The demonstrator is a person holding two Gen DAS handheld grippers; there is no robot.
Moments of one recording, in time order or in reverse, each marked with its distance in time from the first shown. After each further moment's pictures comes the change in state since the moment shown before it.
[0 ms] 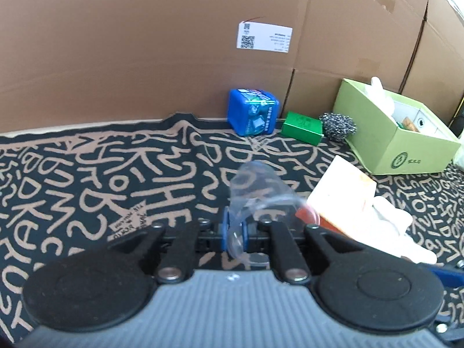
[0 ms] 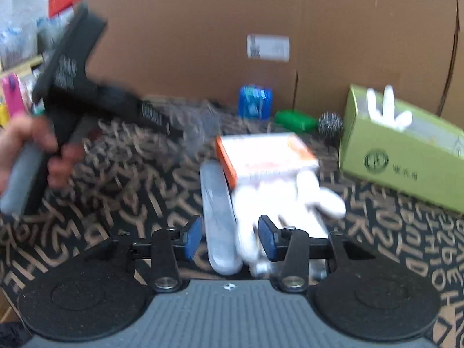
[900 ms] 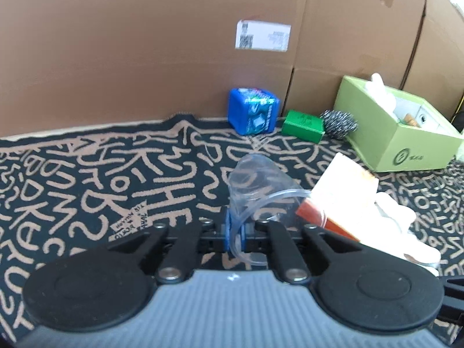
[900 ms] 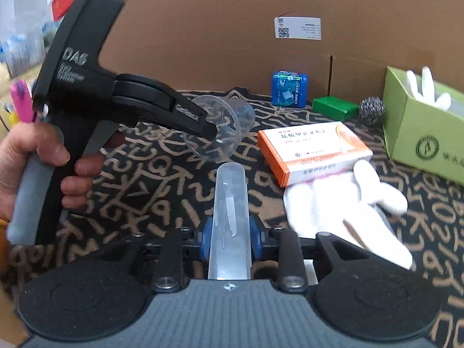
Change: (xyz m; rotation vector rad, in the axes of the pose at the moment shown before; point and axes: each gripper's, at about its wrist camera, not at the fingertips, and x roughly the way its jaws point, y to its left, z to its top) left arm -0.008 -0.007 -0.004 0.021 -0.011 -0.003; right arm 0.034 0.014 -0.002 0.082 0.058 0.111
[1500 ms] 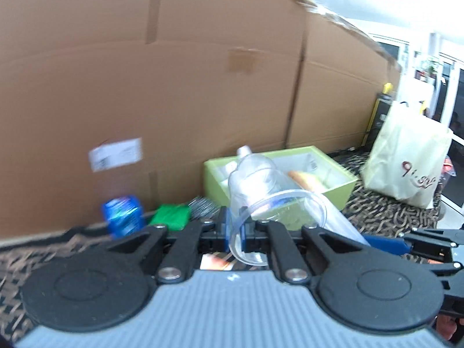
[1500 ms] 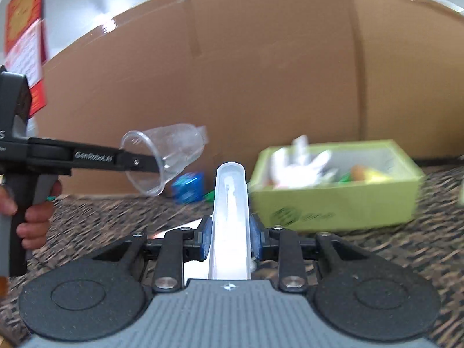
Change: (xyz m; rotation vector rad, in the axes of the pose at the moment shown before) left arm -0.056 -0.135 0.088 0.206 -0.179 -0.287; right arm -0.139 -0.094 0.023 0.171 -0.327 -0.222
